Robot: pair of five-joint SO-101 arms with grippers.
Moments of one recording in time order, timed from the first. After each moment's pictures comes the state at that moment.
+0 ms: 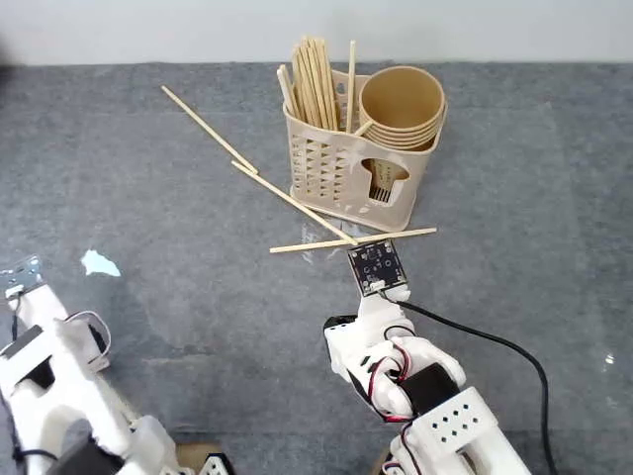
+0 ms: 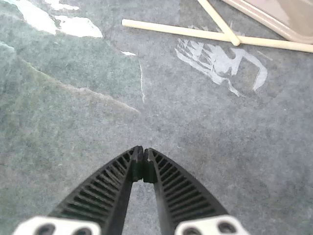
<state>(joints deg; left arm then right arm) -48.4 -19.7 64.2 48.2 -5.3 -33.0 -69.1 79.9 49.1 -13.2</state>
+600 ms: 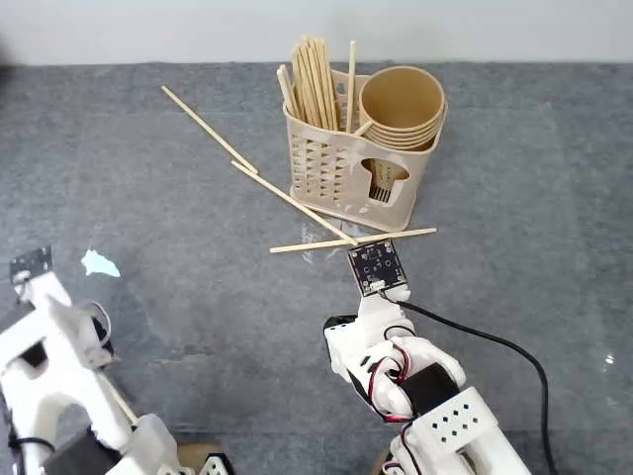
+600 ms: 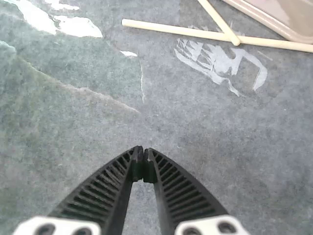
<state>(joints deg) -44.5 -18.9 51.5 70.1 -5.2 -33.0 -69.1 79.9 49.1 -13.2</state>
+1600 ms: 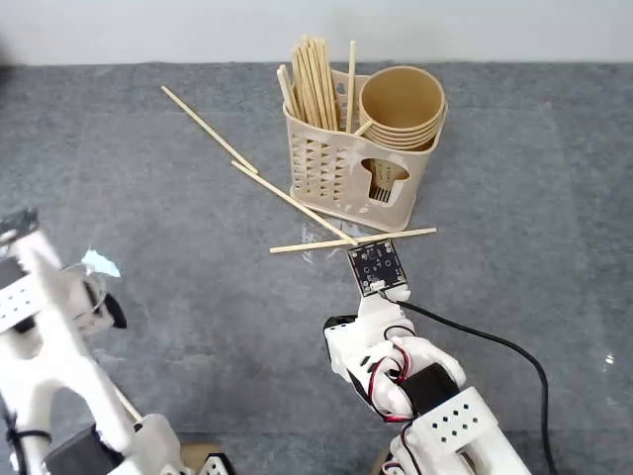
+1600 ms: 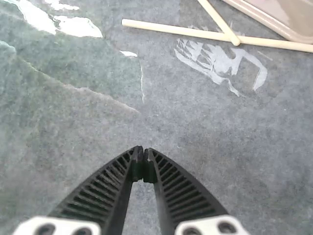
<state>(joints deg) -41.8 -18.9 38.1 84.2 0.0 -33.0 -69.1 79.9 49.1 -13.2</state>
